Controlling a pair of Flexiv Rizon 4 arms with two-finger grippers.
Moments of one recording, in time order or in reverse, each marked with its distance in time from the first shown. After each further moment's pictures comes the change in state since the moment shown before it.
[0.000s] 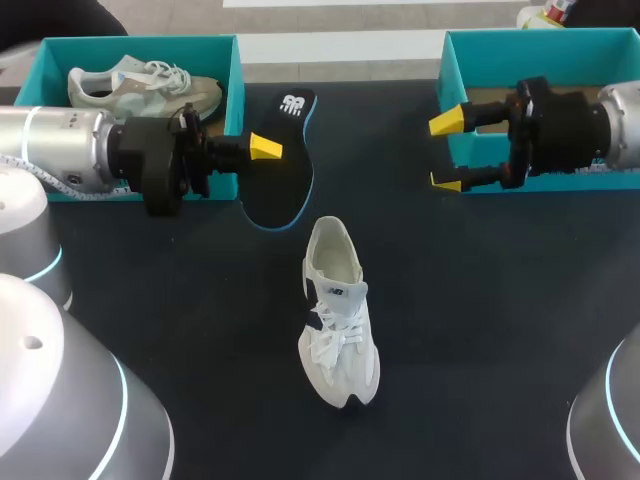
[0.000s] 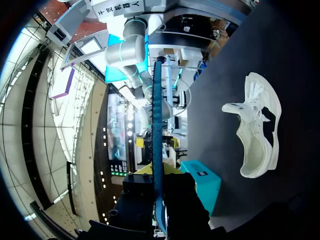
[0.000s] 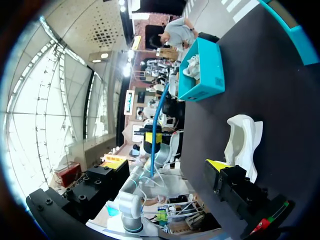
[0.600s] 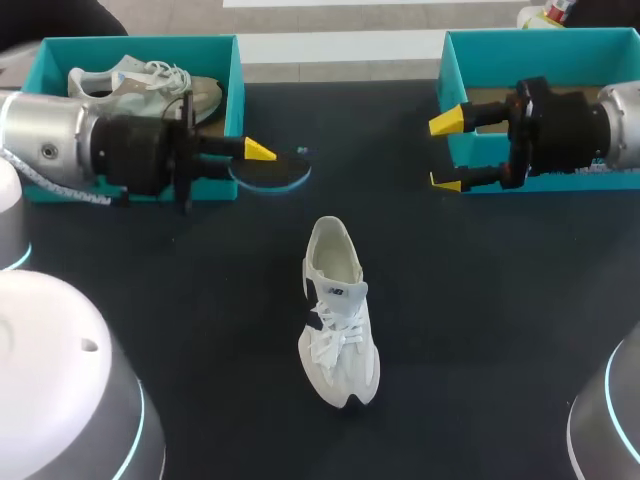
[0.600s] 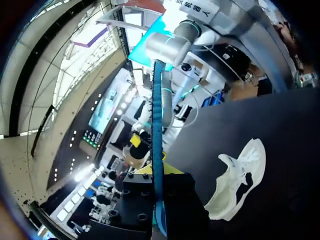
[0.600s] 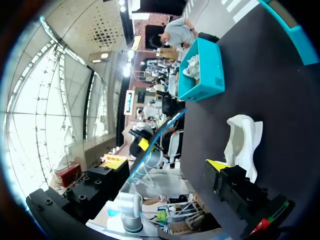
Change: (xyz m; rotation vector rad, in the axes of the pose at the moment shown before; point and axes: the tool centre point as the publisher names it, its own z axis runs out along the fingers) left arm -0.009 -0.031 -0.006 -0.024 0.102 -0.571; right arm 0.000 0.000 0.000 0.000 0.000 0.000
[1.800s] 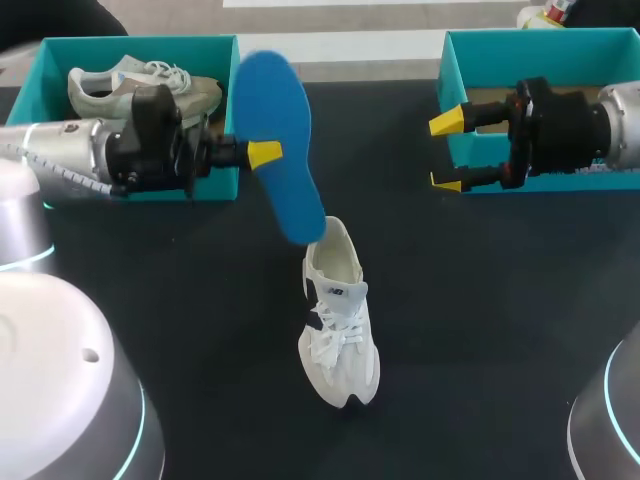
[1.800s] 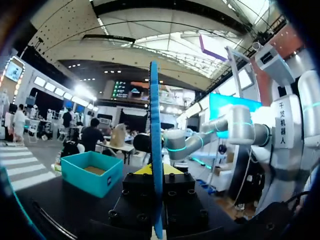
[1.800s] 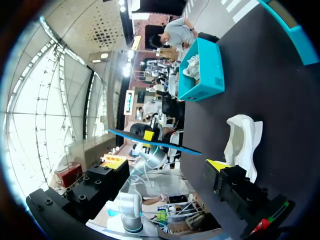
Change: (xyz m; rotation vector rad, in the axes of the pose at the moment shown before) left arm -0.009 0.010 0.008 0.207 -0.133 -1.173; right arm 0.000 0.000 0.000 0.000 -0.001 0.000
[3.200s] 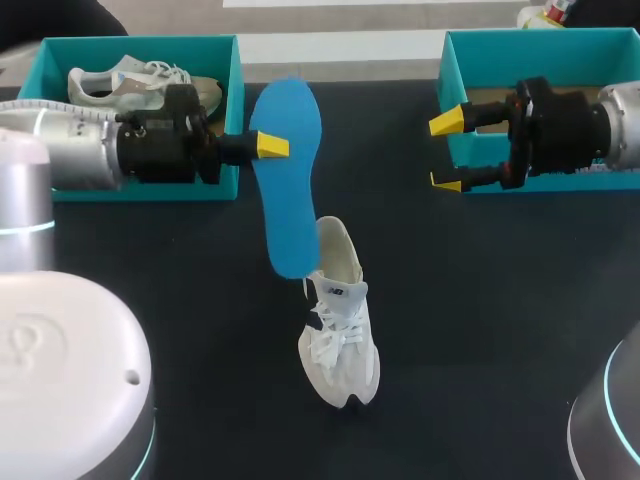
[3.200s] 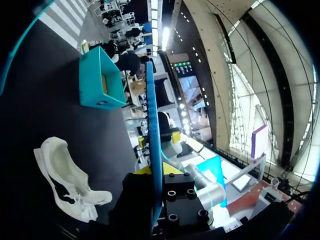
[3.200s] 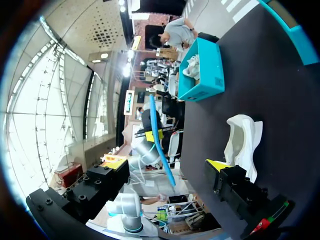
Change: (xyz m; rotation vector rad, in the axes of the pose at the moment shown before) left arm -0.007 0.013 0.004 -0.109 -0.052 -1.130; right arm 0.000 0.000 0.000 0.000 0.000 0.000
